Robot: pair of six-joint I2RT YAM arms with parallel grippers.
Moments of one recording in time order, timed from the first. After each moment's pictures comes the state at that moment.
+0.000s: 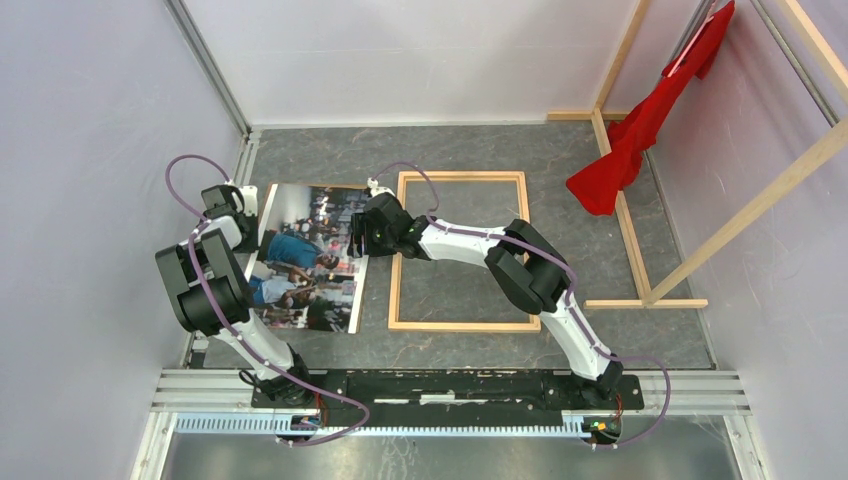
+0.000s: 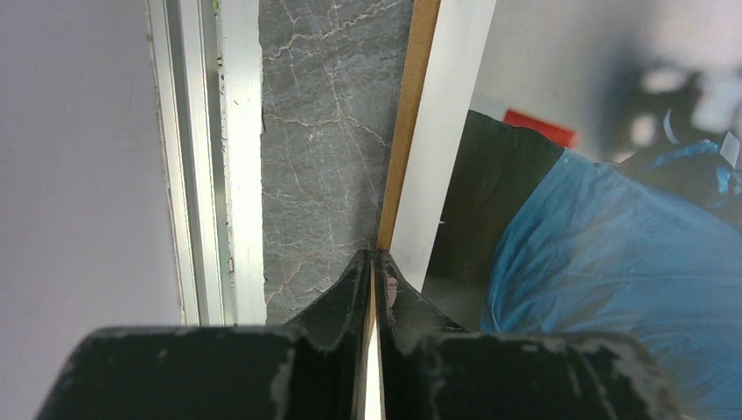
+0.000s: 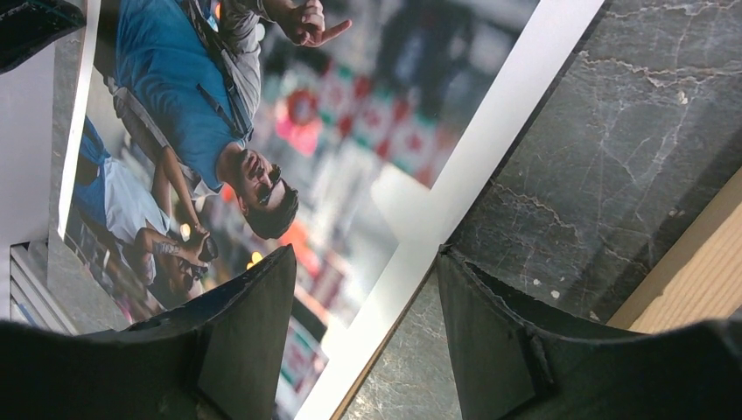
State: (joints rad) left arm 0.44 1.74 0.98 -0.24 0.00 0.41; right arm 0.94 2.30 1.70 -0.08 -0.02 0.71
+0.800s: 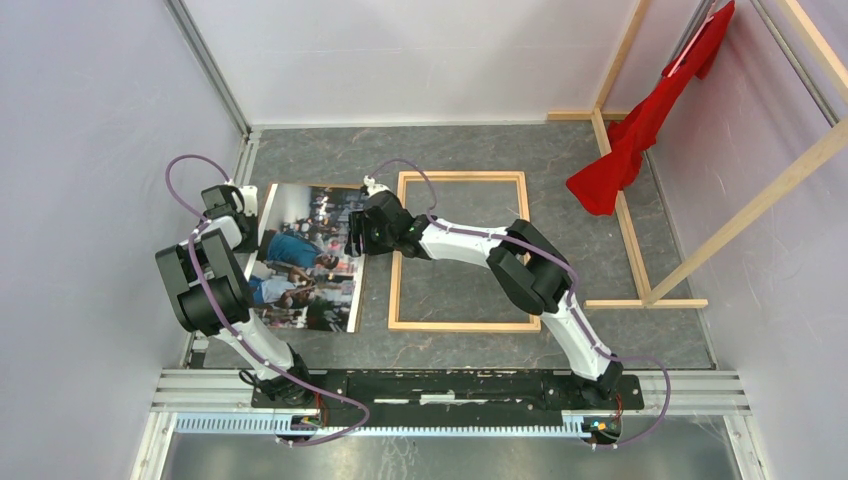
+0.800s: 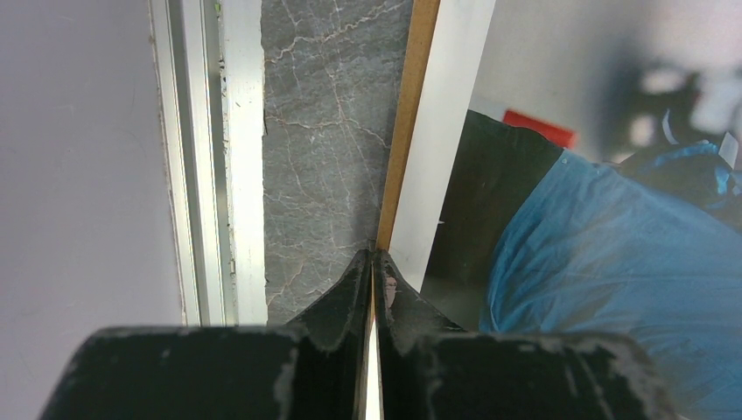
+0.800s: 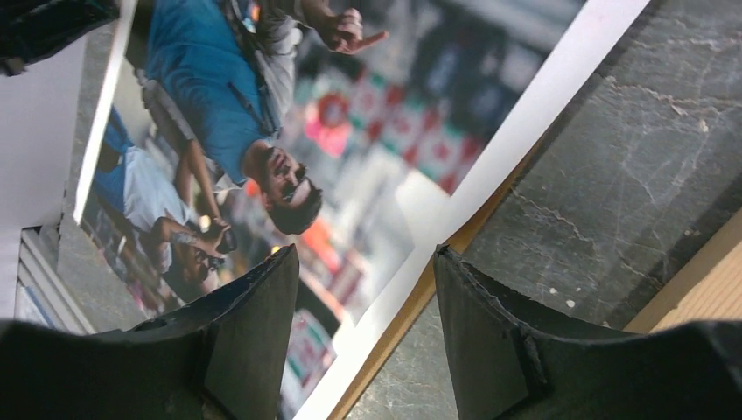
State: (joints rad) left arm 0.44 1.74 0.98 -0.23 0.00 0.41; right arm 0.94 2.29 1.70 -0.07 -0.04 0.67
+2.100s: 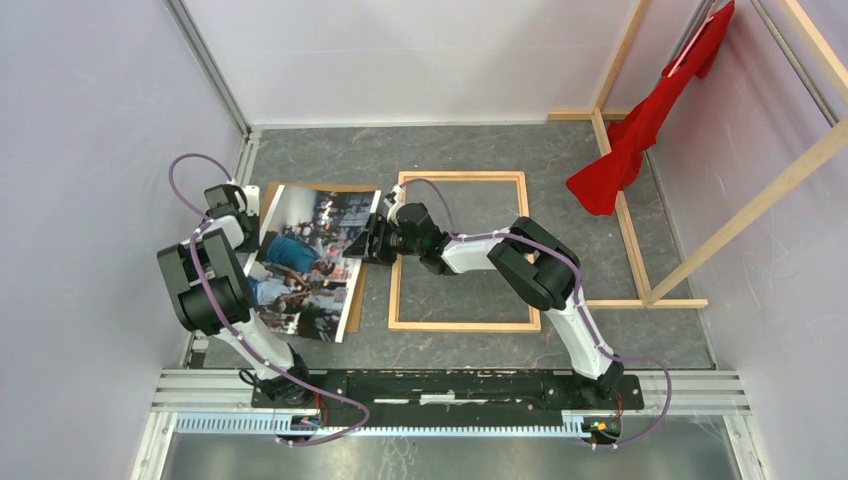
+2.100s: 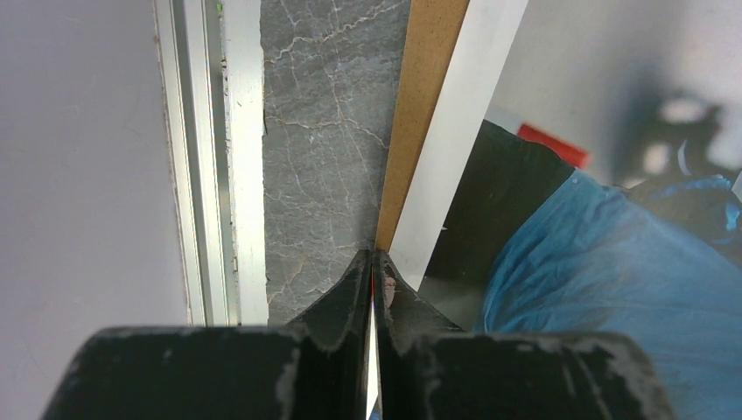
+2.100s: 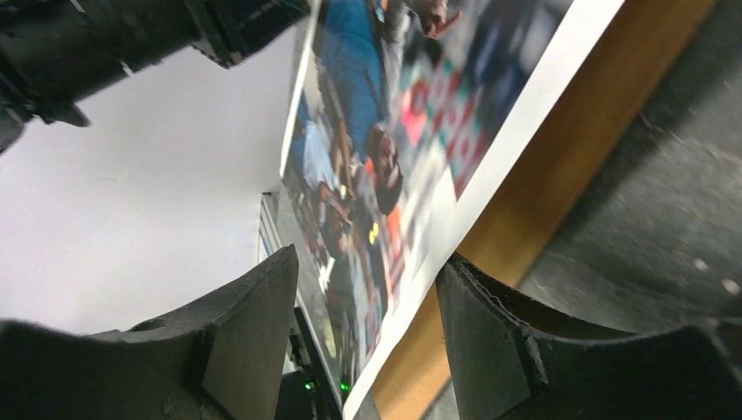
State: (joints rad) left arm 0.42 1.74 0.98 -0.23 -0.03 0.41; right arm 0.88 2.24 1.37 0.54 -0.37 1.07
